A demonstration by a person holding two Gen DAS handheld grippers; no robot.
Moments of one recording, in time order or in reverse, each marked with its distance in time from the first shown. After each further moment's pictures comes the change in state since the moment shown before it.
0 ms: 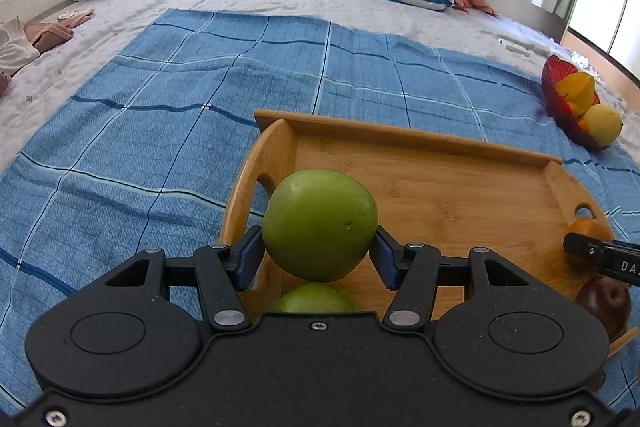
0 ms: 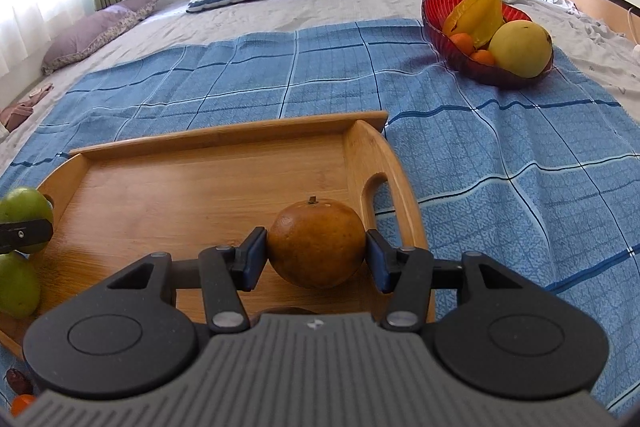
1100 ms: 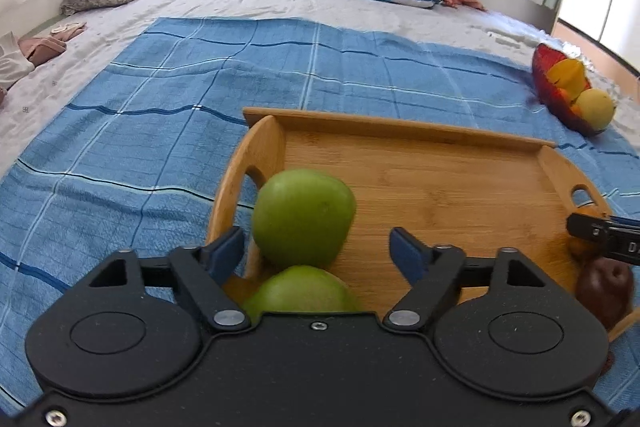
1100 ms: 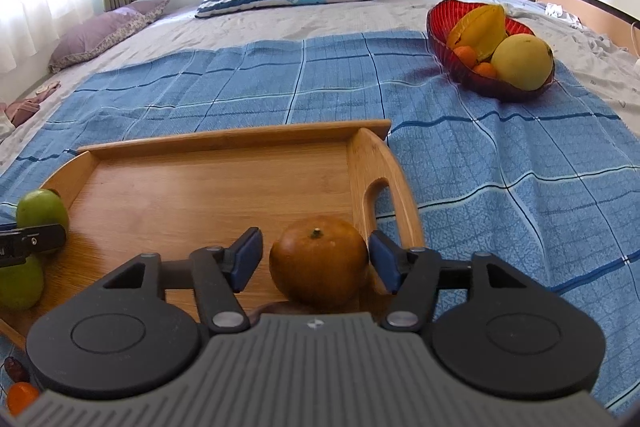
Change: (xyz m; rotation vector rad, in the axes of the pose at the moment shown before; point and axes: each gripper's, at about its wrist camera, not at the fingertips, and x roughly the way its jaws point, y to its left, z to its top) left arm -0.006 -0.008 -0.012 0.046 -0.026 -0.015; right arm -0.011 0.001 -0.004 -0.030 -0.036 0.012
